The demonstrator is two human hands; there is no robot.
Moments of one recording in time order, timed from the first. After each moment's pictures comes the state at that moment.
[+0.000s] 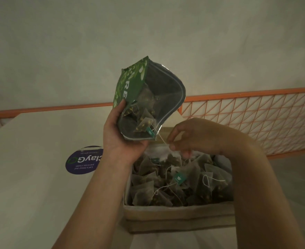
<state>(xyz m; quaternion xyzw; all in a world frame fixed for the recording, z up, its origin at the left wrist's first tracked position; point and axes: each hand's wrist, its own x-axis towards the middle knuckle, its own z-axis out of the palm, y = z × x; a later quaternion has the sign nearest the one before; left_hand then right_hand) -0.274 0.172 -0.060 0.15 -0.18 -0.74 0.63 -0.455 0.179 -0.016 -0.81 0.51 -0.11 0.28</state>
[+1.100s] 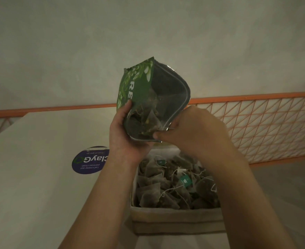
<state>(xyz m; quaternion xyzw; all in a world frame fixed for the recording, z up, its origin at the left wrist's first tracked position) -0.267 0.167 -0.063 0.16 -0.23 -0.72 0.63 -0.410 0.207 -0.003 -0.75 0.61 -0.24 0.04</state>
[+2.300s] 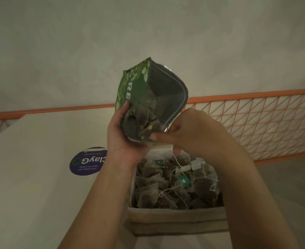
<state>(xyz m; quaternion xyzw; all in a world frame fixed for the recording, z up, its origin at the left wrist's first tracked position) -0.273 0.172 -0.058 0.15 -0.20 -0.74 0.63 -0.421 0.202 -0.004 -0.77 0.58 -0.23 0.14</state>
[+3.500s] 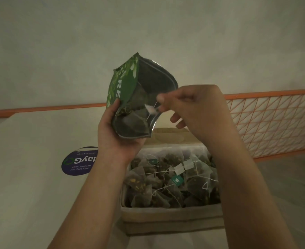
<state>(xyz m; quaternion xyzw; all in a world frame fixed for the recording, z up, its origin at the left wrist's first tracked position) -0.274 0.176 -0.057 0.15 -0.20 -0.72 0.65 -0.430 0.199 0.005 -0.68 0.45 -0.51 0.27</state>
